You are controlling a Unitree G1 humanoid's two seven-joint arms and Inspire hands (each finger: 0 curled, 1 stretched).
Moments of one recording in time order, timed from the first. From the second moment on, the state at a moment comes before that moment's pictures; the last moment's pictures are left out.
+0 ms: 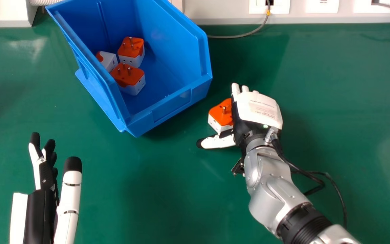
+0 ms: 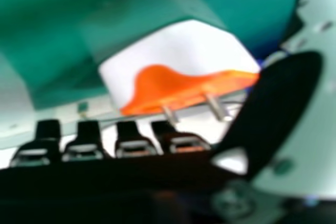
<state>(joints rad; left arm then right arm) 0.73 -0.01 0.09 -0.41 0.16 -0.30 0.07 -0.61 0.03 0.51 0.77 -0.80 0.52 -0.18</state>
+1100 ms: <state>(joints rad) 0.73 -0.01 0.08 -0.42 0.16 -0.30 0.07 -0.77 0.03 0.53 0.92 -0.72 0.51 -0.16</state>
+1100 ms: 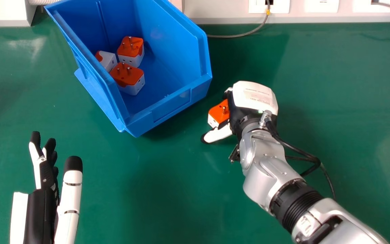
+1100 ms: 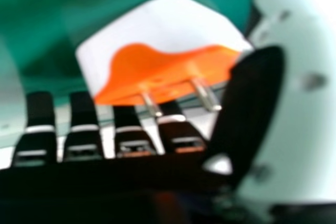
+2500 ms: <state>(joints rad) 0.75 -0.01 0.06 -0.42 0.17 -0.30 0.07 -0.83 -0.01 0.47 1.05 -0.64 0.32 -0.19</state>
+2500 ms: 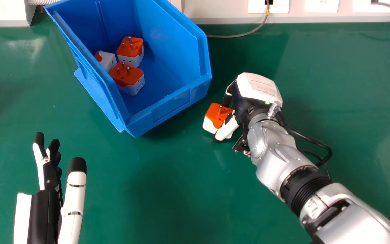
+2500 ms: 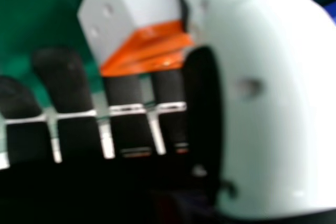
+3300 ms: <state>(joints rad) 0.70 -0.01 0.07 -0.41 0.16 -0.29 0.07 -0.67 -0.08 0.46 0.68 -0.63 0.42 -0.15</state>
